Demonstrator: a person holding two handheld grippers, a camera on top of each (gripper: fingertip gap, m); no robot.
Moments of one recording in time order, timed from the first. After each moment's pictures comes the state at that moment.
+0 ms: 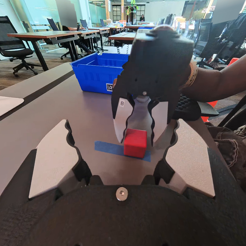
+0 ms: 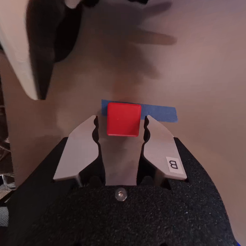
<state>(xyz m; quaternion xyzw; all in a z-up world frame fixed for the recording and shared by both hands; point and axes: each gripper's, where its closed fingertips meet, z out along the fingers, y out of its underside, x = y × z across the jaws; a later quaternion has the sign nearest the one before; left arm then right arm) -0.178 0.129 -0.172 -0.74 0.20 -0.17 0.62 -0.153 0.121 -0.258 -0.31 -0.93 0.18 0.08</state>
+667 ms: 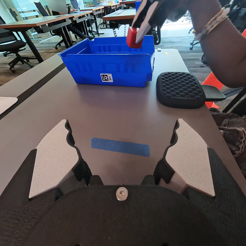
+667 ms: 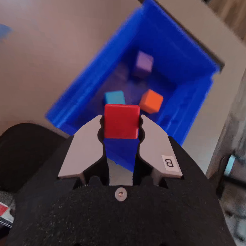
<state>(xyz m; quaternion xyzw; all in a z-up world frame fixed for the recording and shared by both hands) -0.164 0.129 -0.187 -0.76 0.24 -0.14 0.58 0.025 0.375 -0.164 -0.73 -0.60 0.11 0.31</state>
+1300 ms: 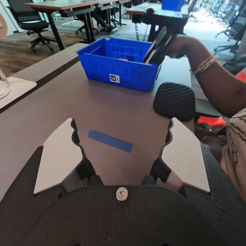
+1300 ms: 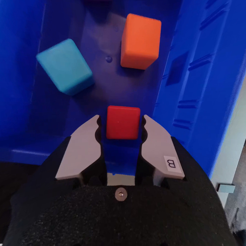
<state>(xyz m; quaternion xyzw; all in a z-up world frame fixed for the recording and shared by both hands) -0.157 0.094 -0.148 -0.80 0.15 -0.11 0.57 0.057 0.405 -0.253 -0.83 -0.50 0.05 0.24</state>
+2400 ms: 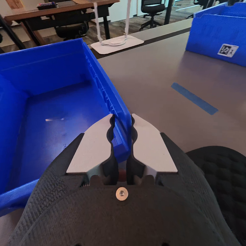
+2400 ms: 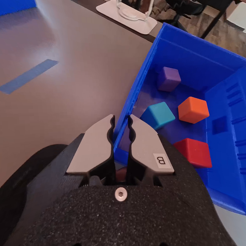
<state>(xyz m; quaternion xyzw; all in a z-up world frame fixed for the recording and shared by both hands) -0.299 -0.020 -0.210 -0.81 -0.12 0.13 0.56 -0.020 0.284 -0.212 -0.65 -0.57 0.24 0.43</state>
